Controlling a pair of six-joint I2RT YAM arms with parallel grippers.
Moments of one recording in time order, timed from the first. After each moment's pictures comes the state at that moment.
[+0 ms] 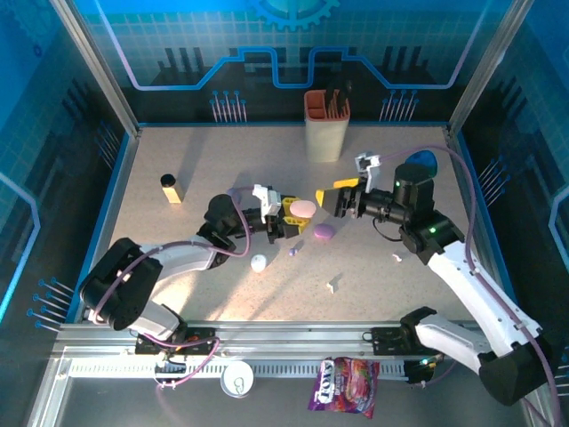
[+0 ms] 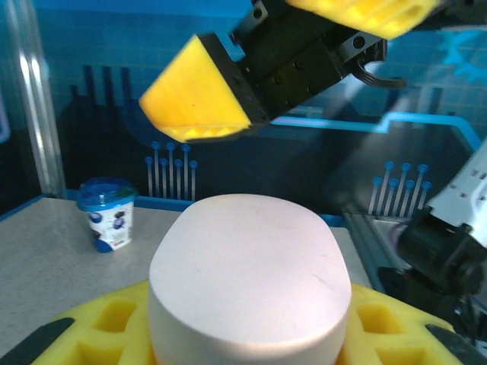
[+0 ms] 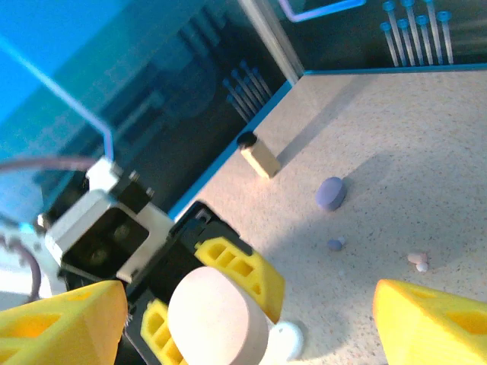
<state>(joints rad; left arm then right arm) -0.57 1.48 0.62 1.02 0.84 -0.16 0.44 1.00 0.98 -0.29 -0.56 0.37</state>
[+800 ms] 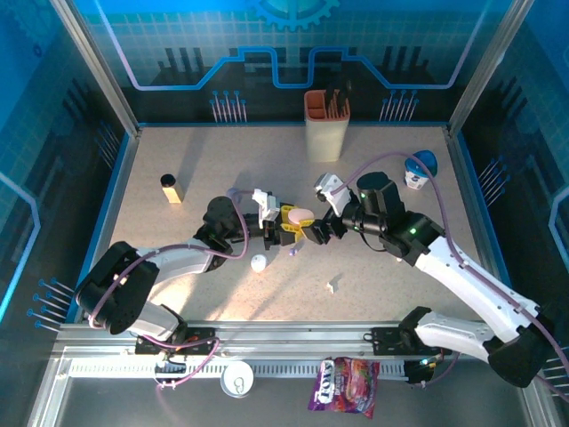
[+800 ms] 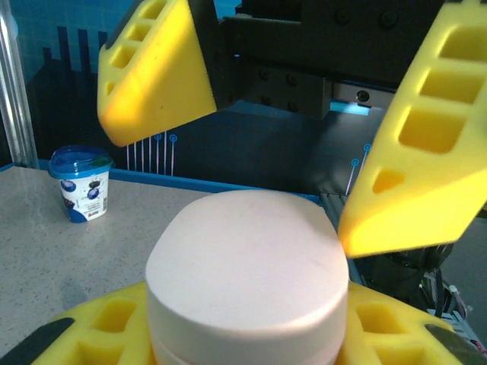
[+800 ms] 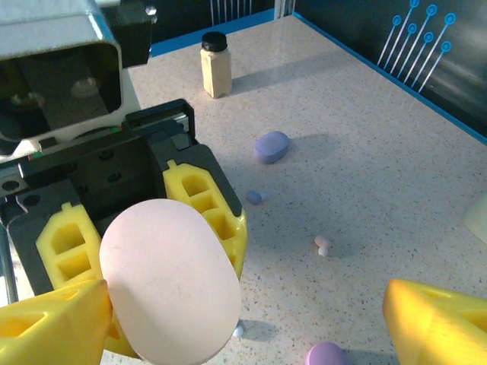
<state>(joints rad) -0.56 1.46 0.58 0.97 0.88 -0.17 0.65 1.06 1.01 -0.44 -0.25 -0.16</state>
